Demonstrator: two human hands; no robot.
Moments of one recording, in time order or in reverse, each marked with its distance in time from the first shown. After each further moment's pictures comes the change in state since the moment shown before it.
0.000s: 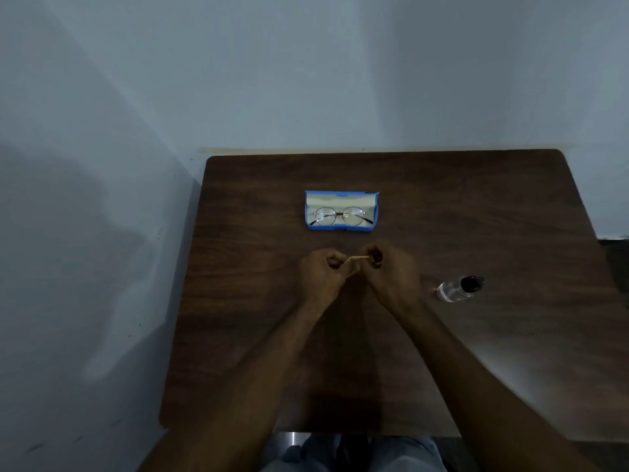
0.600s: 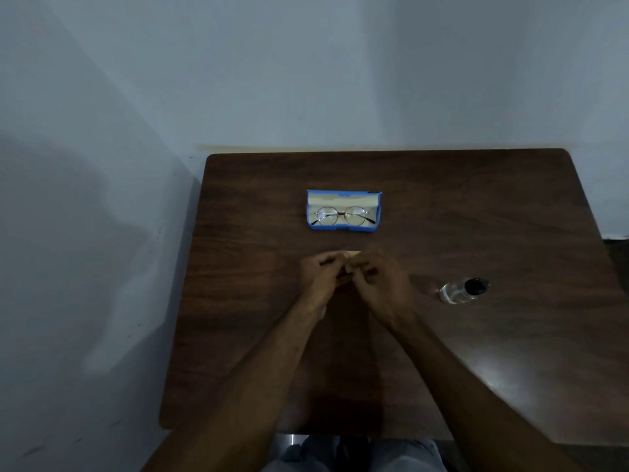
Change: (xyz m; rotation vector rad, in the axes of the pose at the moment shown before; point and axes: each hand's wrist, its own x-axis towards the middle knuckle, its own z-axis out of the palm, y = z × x) left_hand -0.001 0.001 0.004 -0.696 -0.028 -0.322; right_hand -0.012 0.015 0.024 0.043 0.016 -0.173
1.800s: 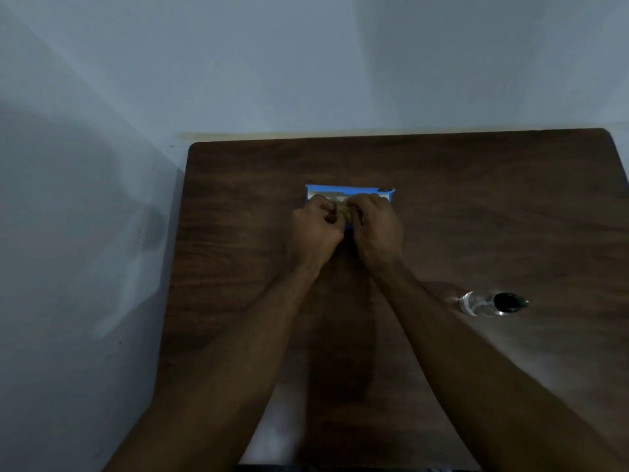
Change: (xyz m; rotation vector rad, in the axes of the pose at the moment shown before) left_hand 0.106 0.037 -0.005 0.811 0.235 0.541; right_hand 0.122 0.002 0.030 -0.203 0.148 -0.067
